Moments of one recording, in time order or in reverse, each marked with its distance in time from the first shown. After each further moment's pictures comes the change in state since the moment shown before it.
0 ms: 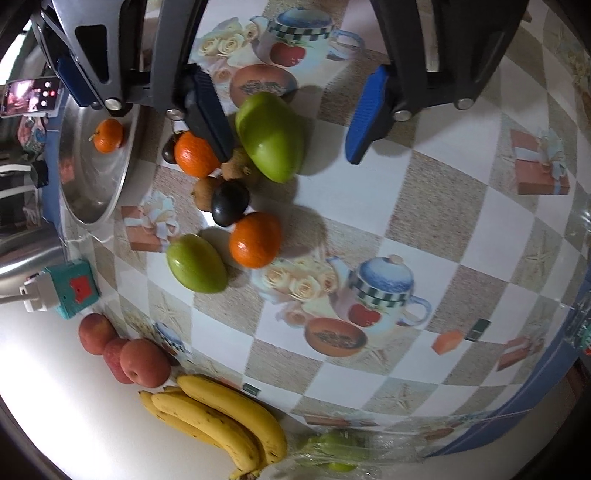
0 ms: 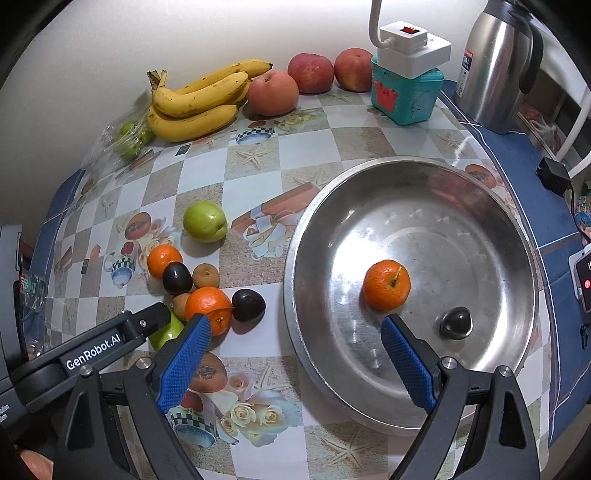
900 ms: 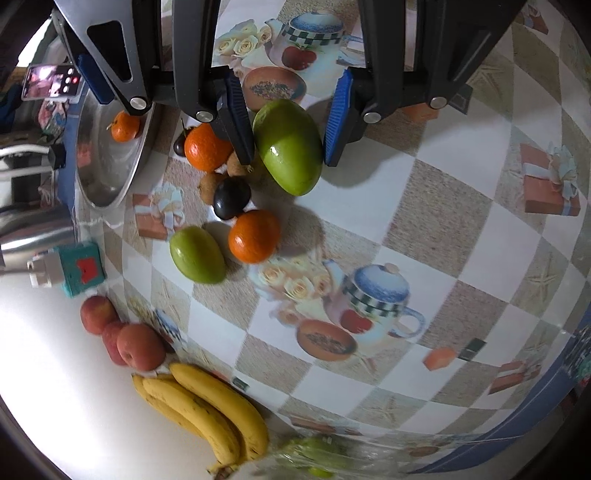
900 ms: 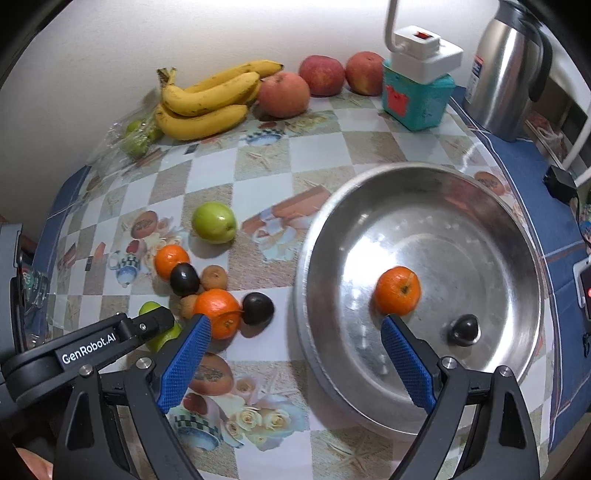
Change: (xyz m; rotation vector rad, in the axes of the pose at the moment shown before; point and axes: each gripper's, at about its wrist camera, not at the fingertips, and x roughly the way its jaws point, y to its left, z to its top) left arm -0.007 0.015 0.004 -0.093 0.002 -0.061; right arm 0.001 0.010 0.003 -0.032 -0.014 0.024
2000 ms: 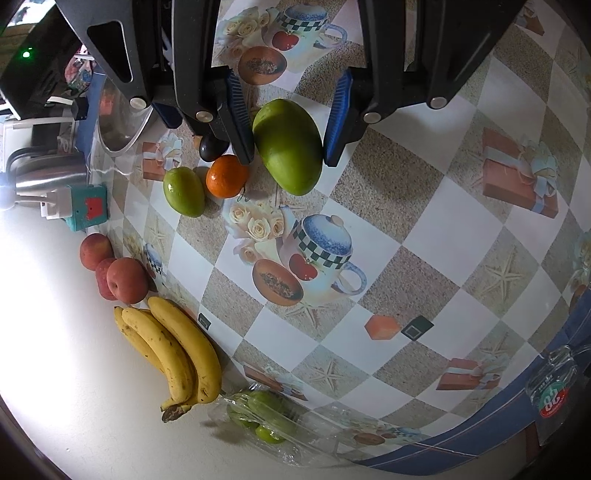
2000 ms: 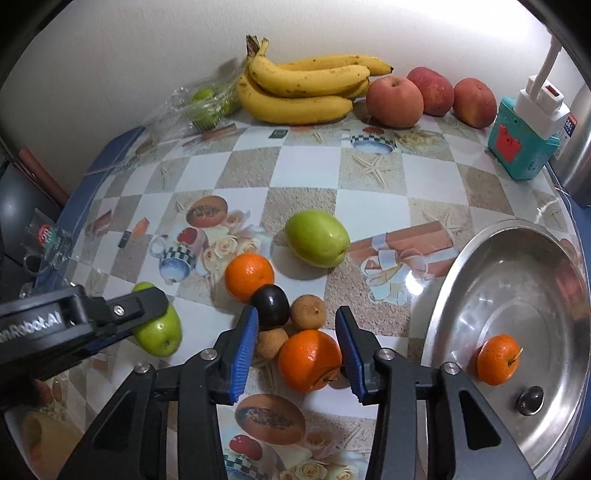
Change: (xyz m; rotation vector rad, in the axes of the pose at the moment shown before) left arm -0.029 0.039 0.022 -0.143 -0.079 -0.042; right arm 0.045 0.066 0.013 -0.211 0.006 0.118
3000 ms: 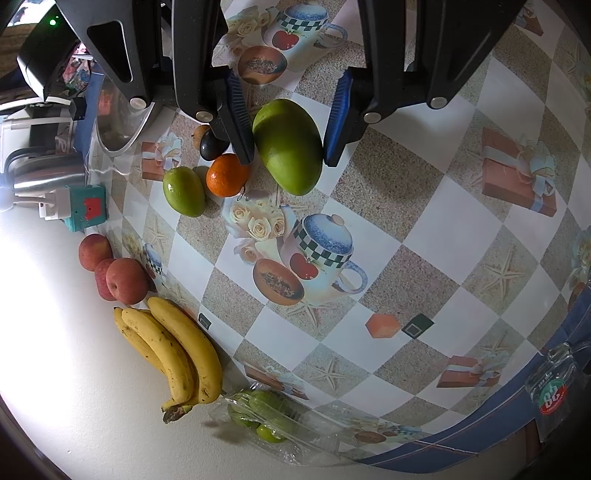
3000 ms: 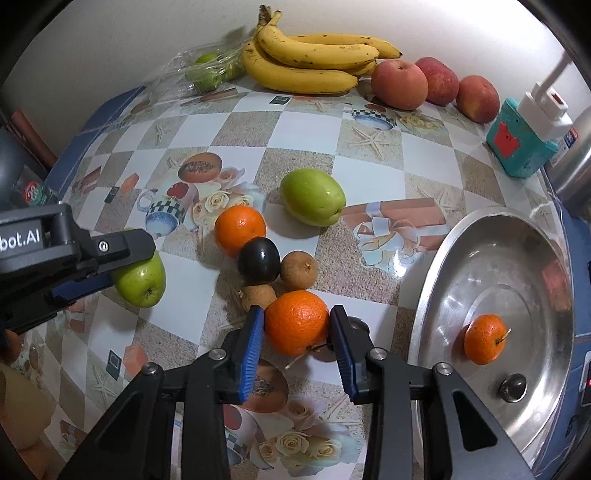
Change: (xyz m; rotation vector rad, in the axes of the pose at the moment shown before) left arm 0.001 -0.001 0.000 0.005 -0.003 0.006; right arm 0.001 0.006 -0.016 -0.069 0.083 -0.073
